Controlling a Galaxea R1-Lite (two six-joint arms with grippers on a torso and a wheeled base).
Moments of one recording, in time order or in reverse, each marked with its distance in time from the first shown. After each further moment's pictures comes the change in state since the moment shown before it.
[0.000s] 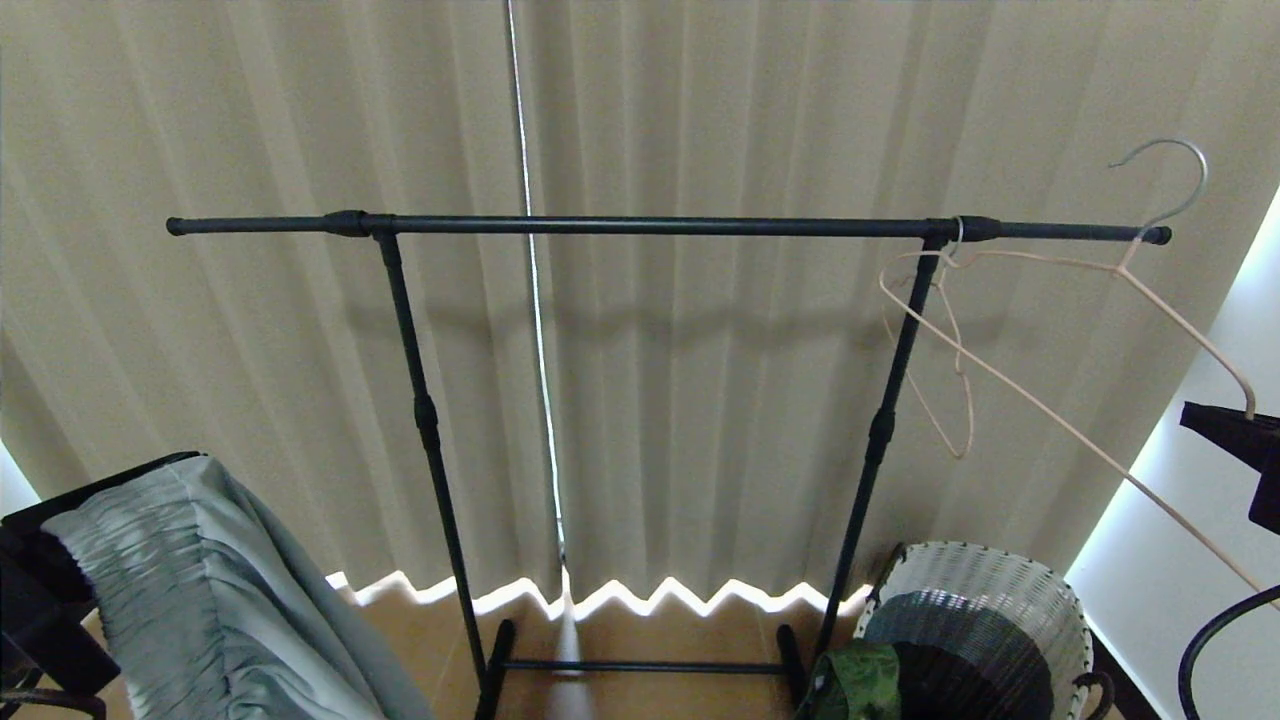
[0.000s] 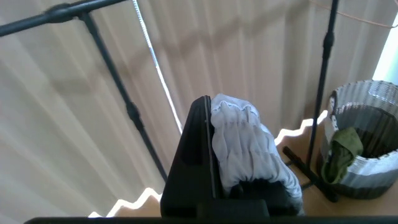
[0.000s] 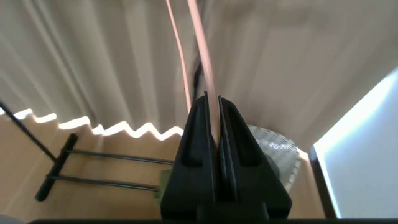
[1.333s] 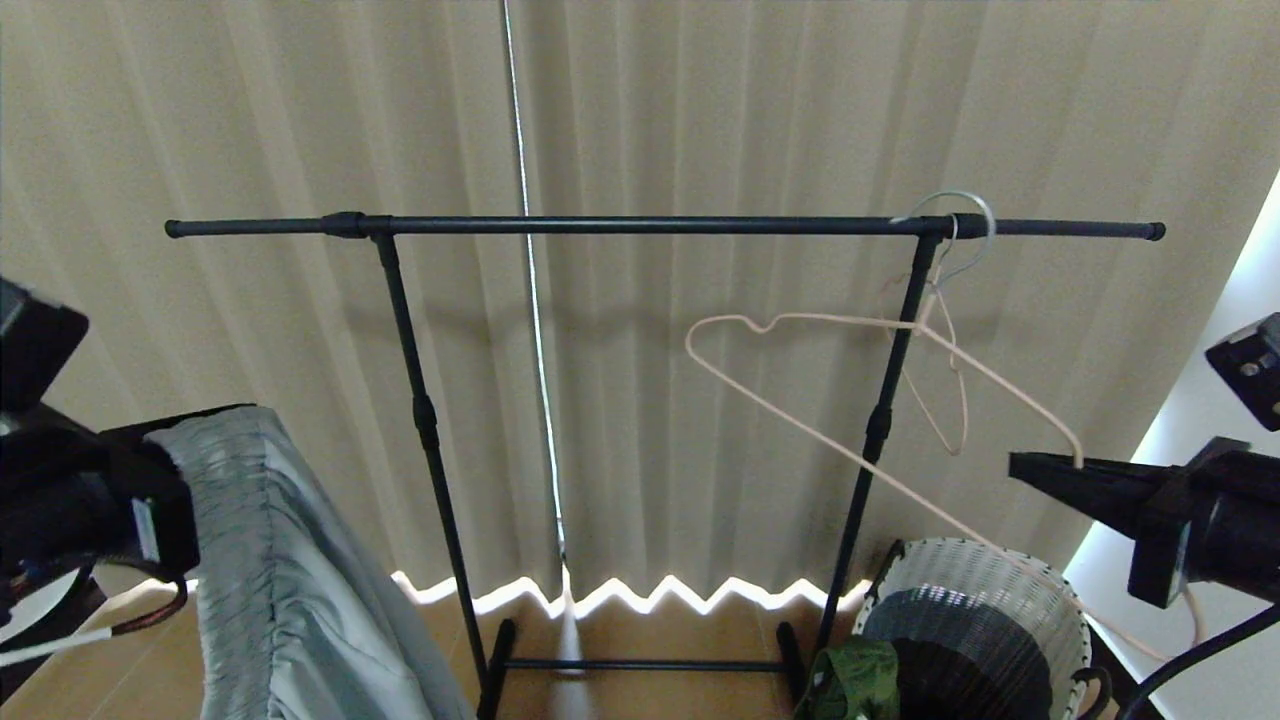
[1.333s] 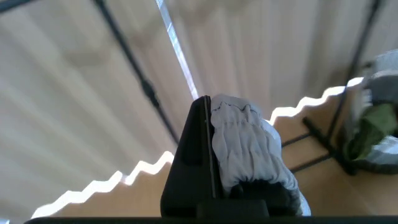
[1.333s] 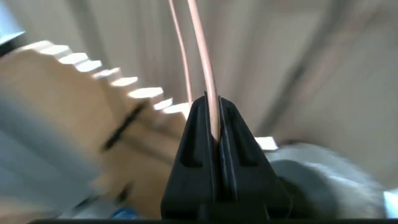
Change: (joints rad) left arm -0.027 0.204 -0.253 0.227 0.151 0.051; right arm 0.447 0.063 0.013 0.010 -0.007 0.059
